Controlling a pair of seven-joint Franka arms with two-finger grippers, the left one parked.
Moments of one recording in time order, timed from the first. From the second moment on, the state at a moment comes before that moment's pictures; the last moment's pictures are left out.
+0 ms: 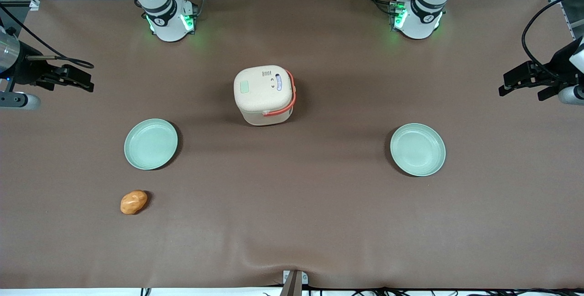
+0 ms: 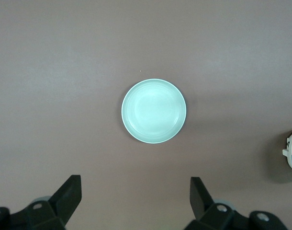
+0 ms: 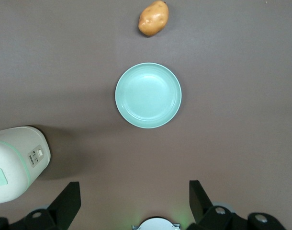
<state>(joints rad) -0.06 0.06 0.10 -1.50 -0.01 1.40 0.09</state>
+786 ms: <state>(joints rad) -0.06 0.06 0.08 -1.50 0.00 1.40 0.09</state>
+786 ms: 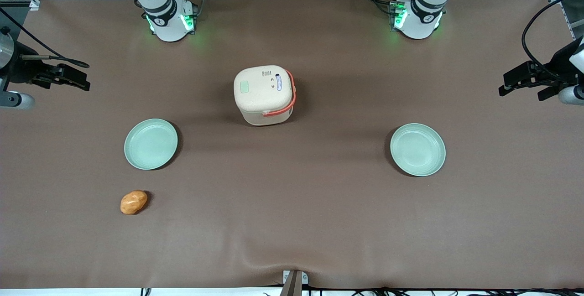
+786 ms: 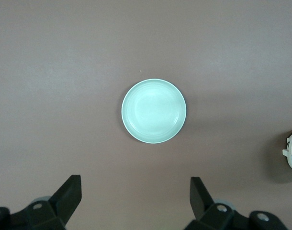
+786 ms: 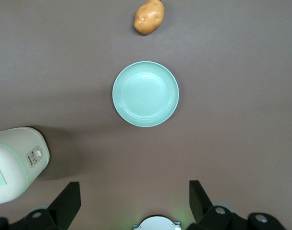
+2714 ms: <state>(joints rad) 0.53 0.18 0.10 -1.85 0.12 1.82 0.29</state>
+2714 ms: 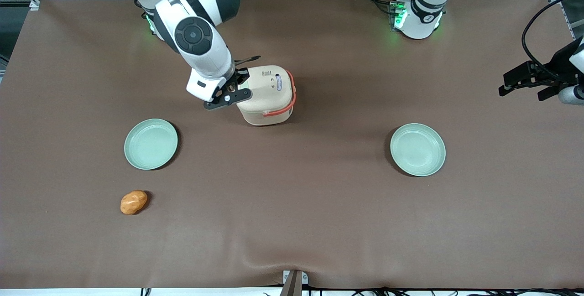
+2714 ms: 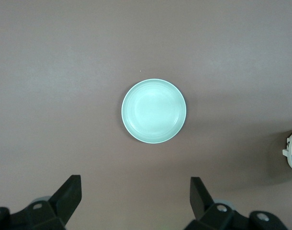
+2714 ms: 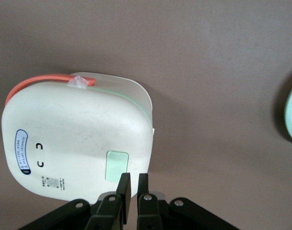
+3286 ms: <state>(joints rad) 0.53 0.22 0.10 -1.89 0.19 1.85 0.29</state>
